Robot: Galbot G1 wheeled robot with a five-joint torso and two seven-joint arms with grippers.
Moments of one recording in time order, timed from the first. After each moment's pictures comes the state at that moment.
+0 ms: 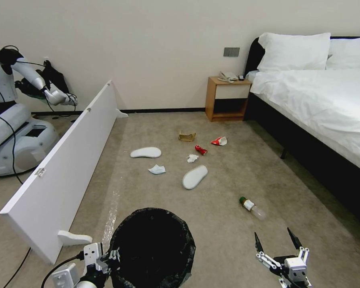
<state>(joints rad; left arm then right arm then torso) 1.73 -1.42 -0.60 -2.34 -0.62 0.61 -0.24 -1.78 1.55 0.76 2.02 0.00 0.41 -0.19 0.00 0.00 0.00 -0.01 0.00</state>
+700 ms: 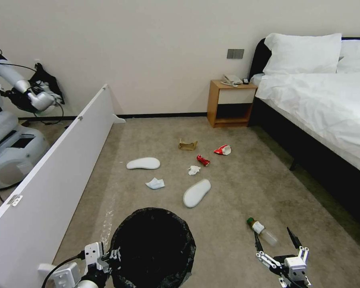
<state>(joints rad) 1.72 -1.42 -0.60 -2.34 -0.61 0.61 -0.24 -1.77 1.54 0.76 2.01 0.00 0.41 -0.19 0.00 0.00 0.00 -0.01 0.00</state>
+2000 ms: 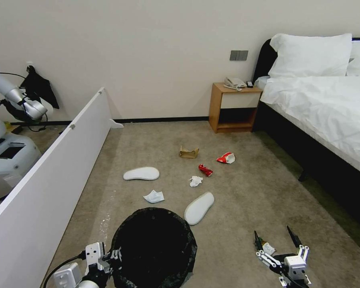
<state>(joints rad) 1.73 -1.43 -0.59 -2.35 -0.61 0.61 -0.24 -1.77 1.53 0.76 2.02 -0.02 0.40 -0.16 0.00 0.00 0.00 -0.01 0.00</state>
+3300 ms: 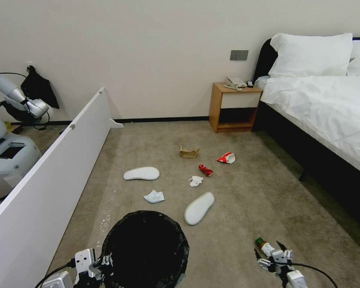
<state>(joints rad) 1.80 -1.49 -0.64 -2.39 -0.55 0.60 -0.24 -1.38 1.24 0.58 1.42 -0.03 -0.04 -0.14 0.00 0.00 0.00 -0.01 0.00</state>
